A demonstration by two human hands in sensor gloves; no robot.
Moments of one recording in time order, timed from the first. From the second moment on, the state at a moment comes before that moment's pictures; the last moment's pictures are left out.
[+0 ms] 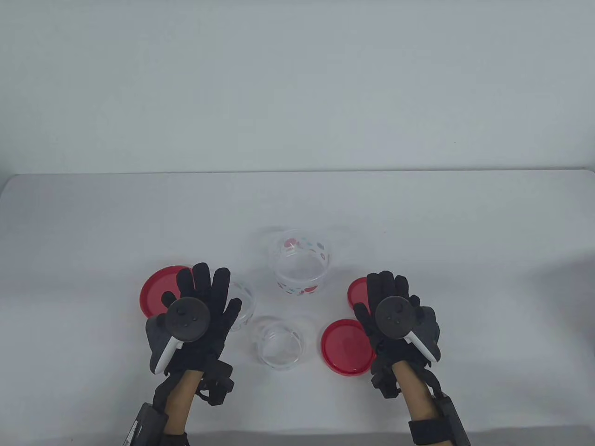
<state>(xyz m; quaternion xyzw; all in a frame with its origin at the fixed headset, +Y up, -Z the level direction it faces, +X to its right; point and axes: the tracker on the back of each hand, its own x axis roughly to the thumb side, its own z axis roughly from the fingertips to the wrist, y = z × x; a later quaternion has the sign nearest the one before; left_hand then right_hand) -0.217 -0.711 -0.293 -0.04 -0.01 0.29 0.96 0.160 -0.731 -0.310 0.04 0.02 0.98 0.22</state>
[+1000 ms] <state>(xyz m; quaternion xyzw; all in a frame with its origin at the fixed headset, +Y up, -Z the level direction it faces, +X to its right) -0.211 -0.717 -0.294 -0.05 -0.03 0.30 0.95 0.162 -0.736 -0.311 0.03 0.05 0.97 0.25</state>
